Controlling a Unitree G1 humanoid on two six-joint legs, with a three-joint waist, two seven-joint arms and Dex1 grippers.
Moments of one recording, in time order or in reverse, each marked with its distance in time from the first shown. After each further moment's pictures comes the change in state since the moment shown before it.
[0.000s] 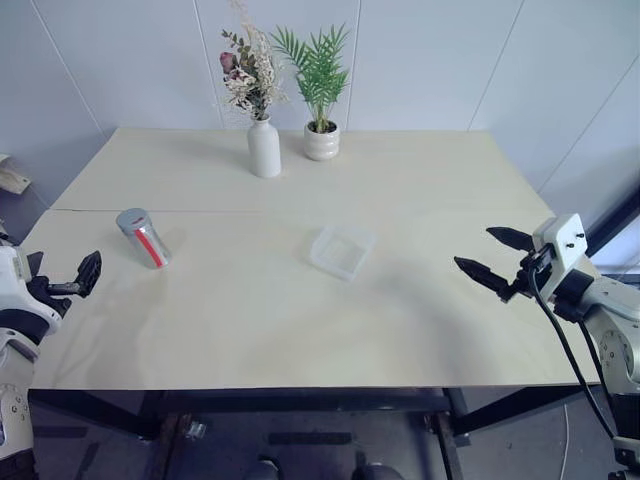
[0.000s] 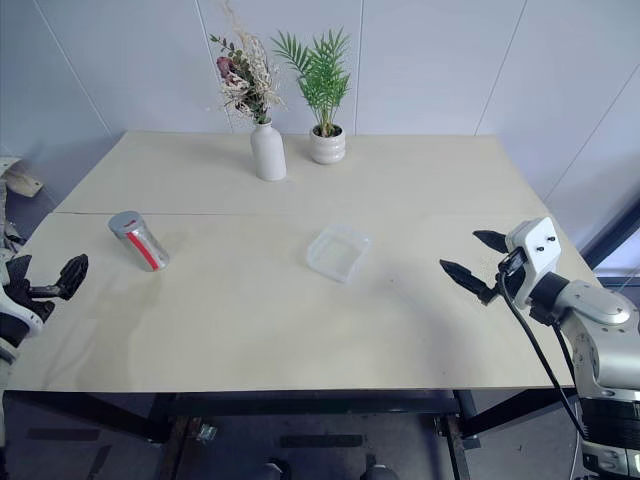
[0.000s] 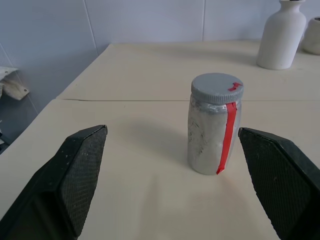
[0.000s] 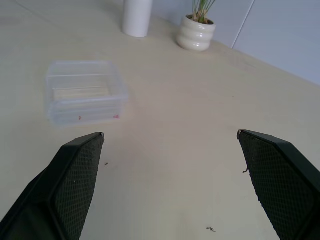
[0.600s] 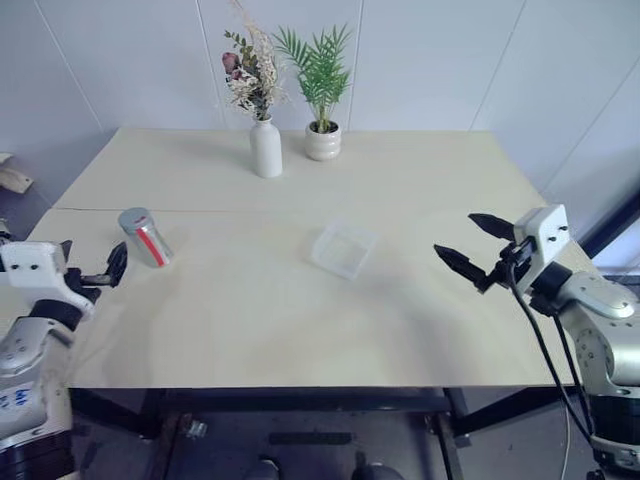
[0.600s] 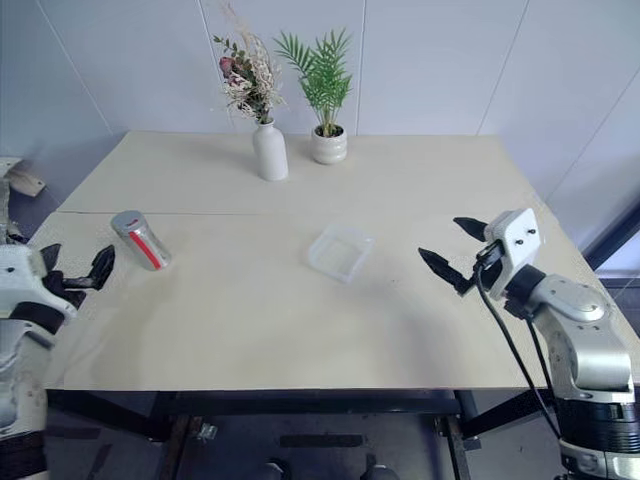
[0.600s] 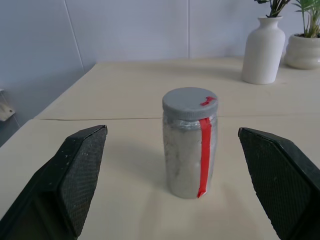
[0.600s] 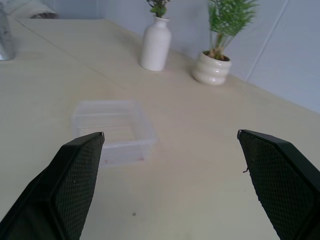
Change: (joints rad) left arm -0.096 -0.102 -0.159 0.087 0.102 -0.203 0.065; right arm -0.004 0.110 0.093 -0.214 0.026 0.064 -0.088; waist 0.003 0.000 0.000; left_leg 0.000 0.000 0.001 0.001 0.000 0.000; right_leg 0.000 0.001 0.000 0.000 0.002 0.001
